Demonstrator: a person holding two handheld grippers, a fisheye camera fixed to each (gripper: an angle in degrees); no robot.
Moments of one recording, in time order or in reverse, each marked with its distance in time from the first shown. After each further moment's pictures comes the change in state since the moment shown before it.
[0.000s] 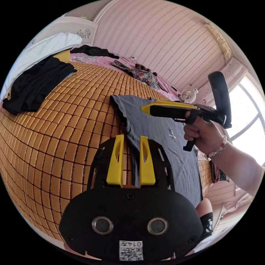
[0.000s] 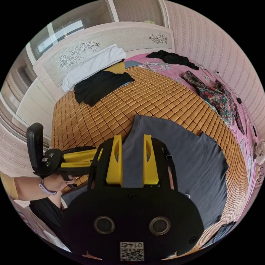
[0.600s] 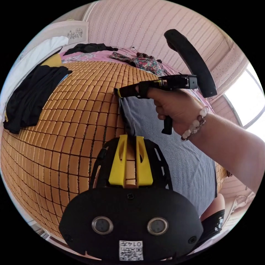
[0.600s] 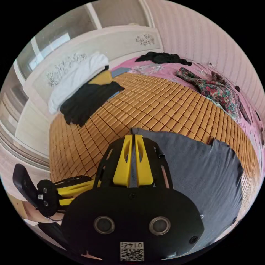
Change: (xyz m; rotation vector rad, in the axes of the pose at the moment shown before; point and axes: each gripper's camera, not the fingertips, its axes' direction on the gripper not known) left arm 0.010 0.000 0.082 -0.101 -0.157 0.096; right arm 0.044 -0.051 0.043 0.040 0.005 0.100
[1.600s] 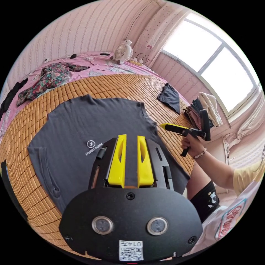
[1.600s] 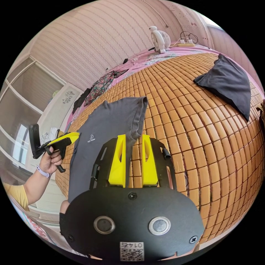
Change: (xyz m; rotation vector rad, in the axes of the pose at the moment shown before) left arm 0.319 -0.022 0.162 -0.169 0.349 0.567; right arm 0.336 0.356 -0.359 0.306 0.059 0.848
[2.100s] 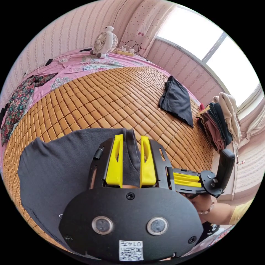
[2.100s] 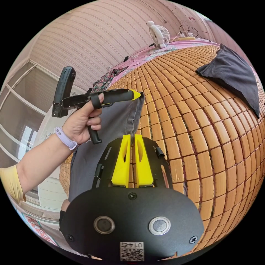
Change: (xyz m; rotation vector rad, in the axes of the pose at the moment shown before) left arm 0.041 -0.160 0.225 -0.087 -0.040 0.075; right arm 0.013 -0.037 -0.021 -0.020 -0.076 0.018
